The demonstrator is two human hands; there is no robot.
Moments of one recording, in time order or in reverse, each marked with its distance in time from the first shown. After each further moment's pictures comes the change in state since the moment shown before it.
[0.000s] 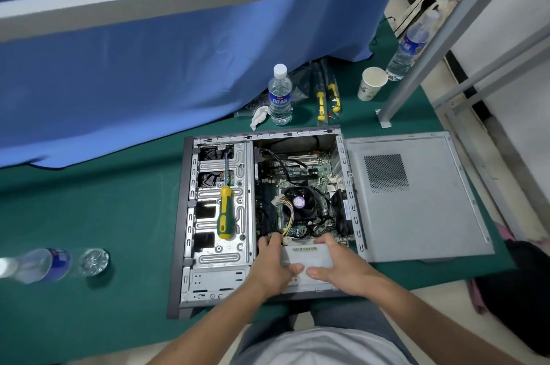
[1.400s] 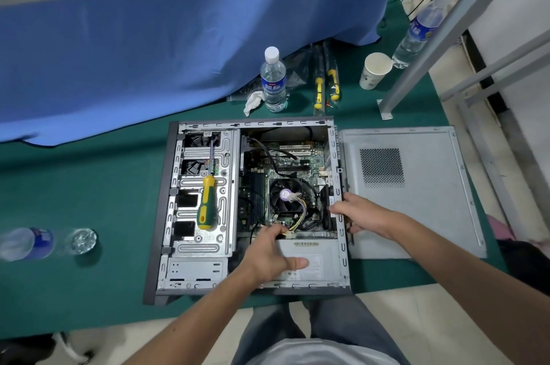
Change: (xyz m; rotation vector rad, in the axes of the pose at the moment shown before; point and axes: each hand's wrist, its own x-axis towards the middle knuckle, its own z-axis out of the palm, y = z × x) left_hand 0.028 0.010 0.024 -0.217 -0.086 -0.094; right_hand 0.062 0.043 -0.101 0.246 -0.137 0.138
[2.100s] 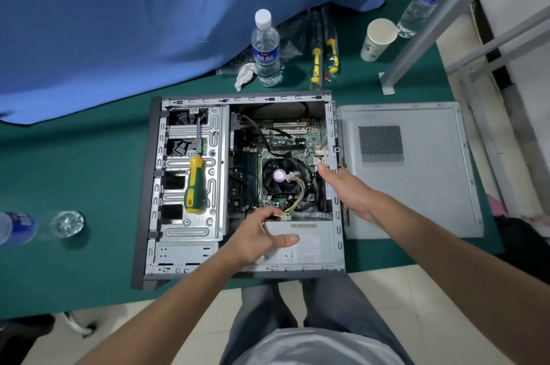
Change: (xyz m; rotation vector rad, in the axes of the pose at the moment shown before) left_hand -0.004 -0.002 -0.012 -0.252 -0.078 -0.008; right_hand 0.018 -0.013 0.016 0.161 0.131 -0.037
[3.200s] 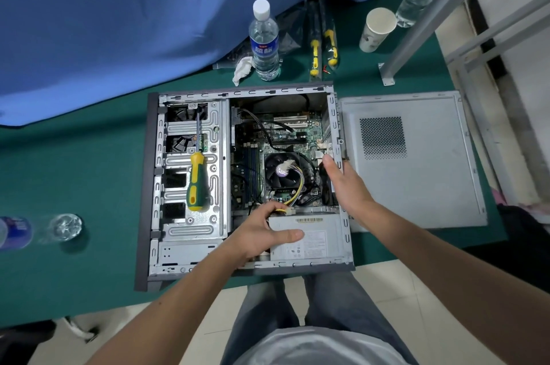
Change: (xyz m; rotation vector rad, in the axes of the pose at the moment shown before) left_hand 0.009 -0.012 -0.005 -0.052 -0.072 -0.014; right_hand -0.006 0.013 0.028 0.030 0.319 -0.061
